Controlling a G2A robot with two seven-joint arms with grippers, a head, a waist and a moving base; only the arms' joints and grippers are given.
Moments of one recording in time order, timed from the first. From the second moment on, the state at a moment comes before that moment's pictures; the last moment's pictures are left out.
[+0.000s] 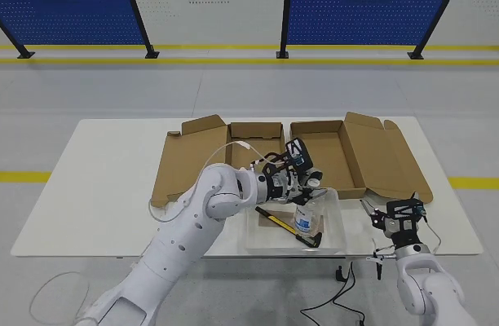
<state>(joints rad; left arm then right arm) 0.85 -1.42 -0.94 -1.44 0.88 -0.72 -0.61 -1.73 -1.15 1.60 -1.80 -1.33 0.00 0.00</state>
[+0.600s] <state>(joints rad) 0.94 -1.35 -1.03 -1.65 0.68 -0.78 -0.92 -1.73 -1.15 1.60 -1.80 -1.33 0.00 0.00</state>
